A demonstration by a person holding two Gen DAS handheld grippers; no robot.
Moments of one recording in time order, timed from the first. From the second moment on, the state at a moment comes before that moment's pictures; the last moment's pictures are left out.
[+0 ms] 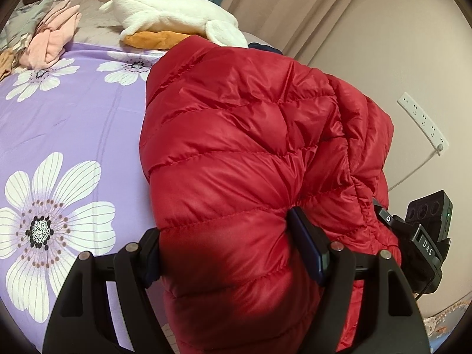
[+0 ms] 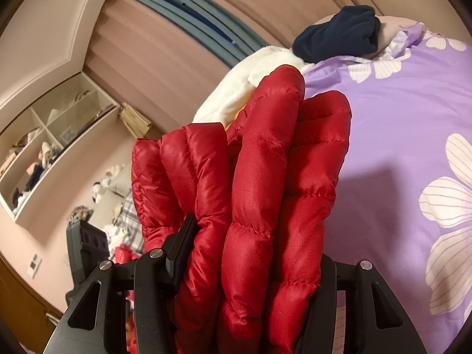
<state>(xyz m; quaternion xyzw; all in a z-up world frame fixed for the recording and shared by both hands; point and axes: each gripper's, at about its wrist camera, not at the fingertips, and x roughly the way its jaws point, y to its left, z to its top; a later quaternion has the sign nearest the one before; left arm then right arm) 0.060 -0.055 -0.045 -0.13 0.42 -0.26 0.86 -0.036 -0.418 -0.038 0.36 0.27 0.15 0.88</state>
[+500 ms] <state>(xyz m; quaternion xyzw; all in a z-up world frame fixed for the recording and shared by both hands) 0.055 -0.045 -0.042 -0.15 0.41 -0.24 0.87 -0.013 -0.411 -0.038 0.35 0.29 0.18 0.87</state>
